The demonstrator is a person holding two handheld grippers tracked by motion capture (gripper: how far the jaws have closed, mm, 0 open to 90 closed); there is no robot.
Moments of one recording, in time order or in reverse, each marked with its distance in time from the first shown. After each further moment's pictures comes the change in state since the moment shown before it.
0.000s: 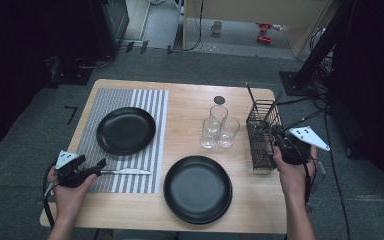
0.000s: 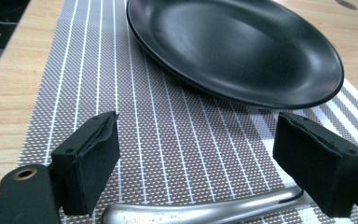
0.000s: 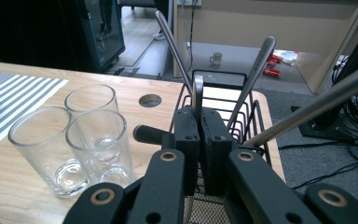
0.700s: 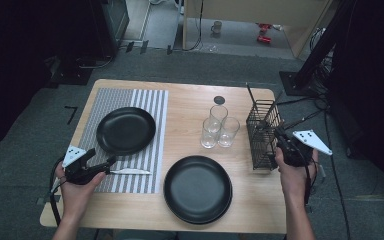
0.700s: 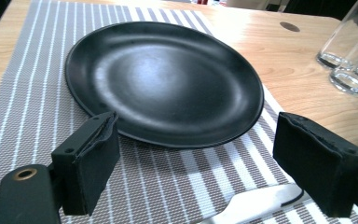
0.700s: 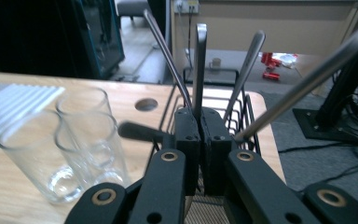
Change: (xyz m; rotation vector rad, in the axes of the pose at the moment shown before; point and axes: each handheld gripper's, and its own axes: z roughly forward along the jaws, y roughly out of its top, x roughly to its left) left arm -0.043 0.024 -0.008 -0.048 -0.089 0.062; right arm -0.011 -0.012 0.003 -0.038 0.002 0.037
